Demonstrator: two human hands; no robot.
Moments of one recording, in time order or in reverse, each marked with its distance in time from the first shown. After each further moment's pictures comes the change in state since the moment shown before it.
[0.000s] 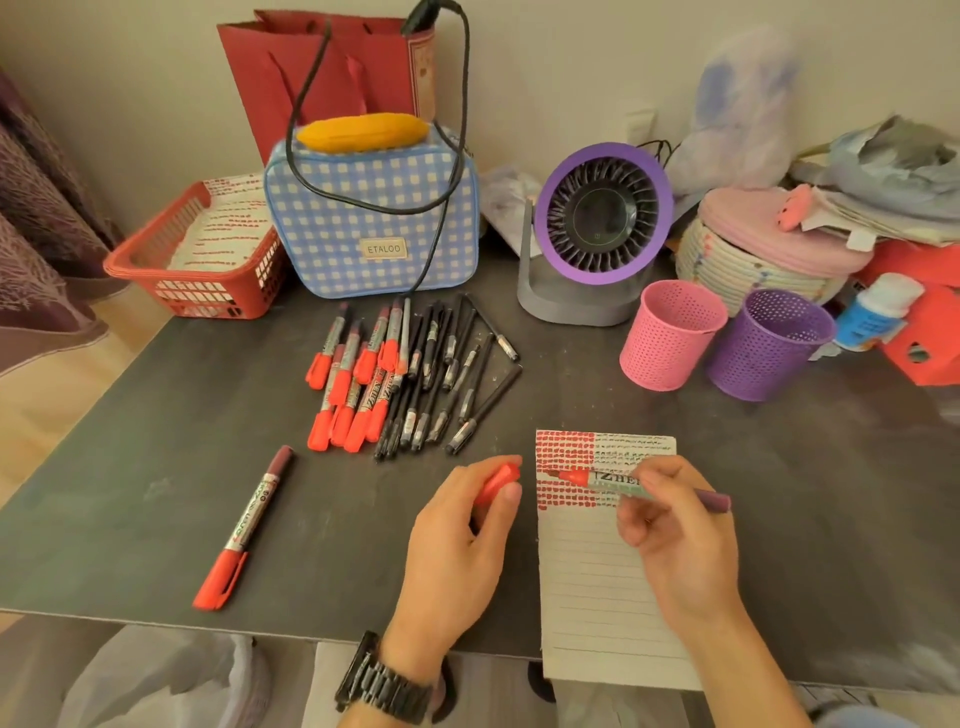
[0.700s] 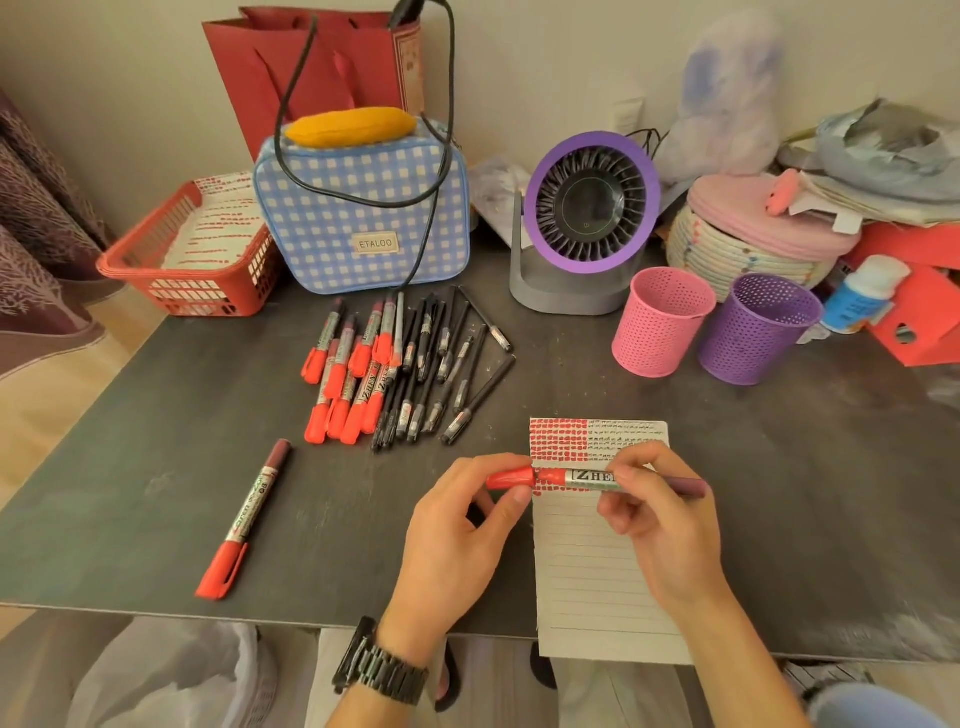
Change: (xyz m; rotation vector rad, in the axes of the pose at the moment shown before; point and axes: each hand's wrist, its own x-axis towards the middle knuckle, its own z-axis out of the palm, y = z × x) left_hand -0.001 -0.005 0.000 0.018 -0.012 0.130; right_hand -0.006 -0.003 0.003 -0.138 -0.105 -0.055
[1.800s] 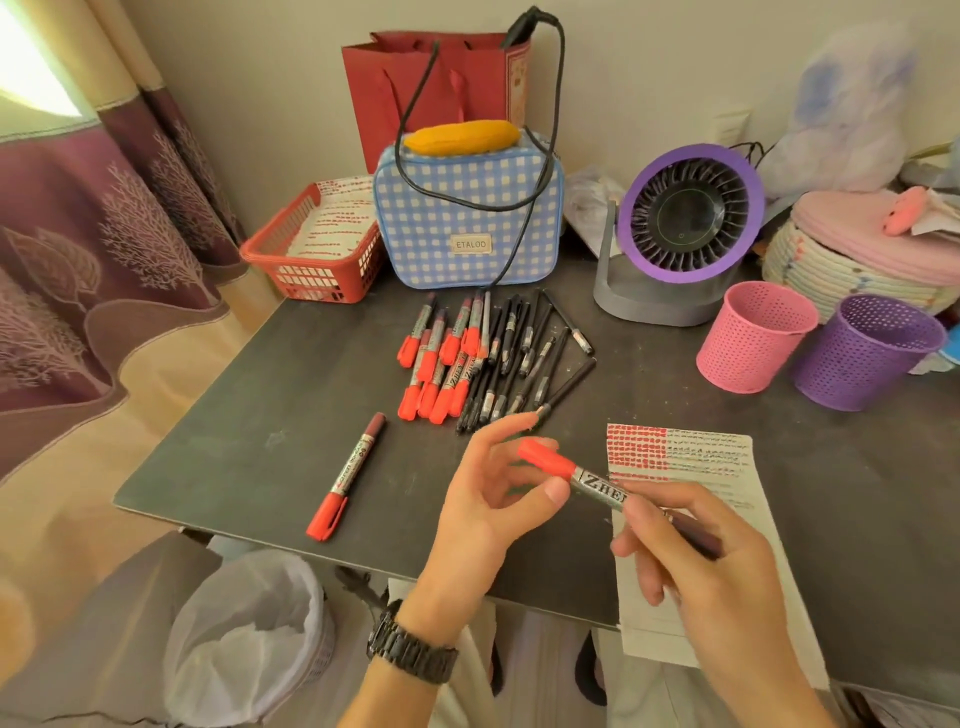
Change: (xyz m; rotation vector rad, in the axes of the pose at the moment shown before) left_hand -0.019 0.017 -0.041 -0.644 0.039 -0.182; right_hand -0.054 -0.024 0.045 -0.202 -0.128 -0.015
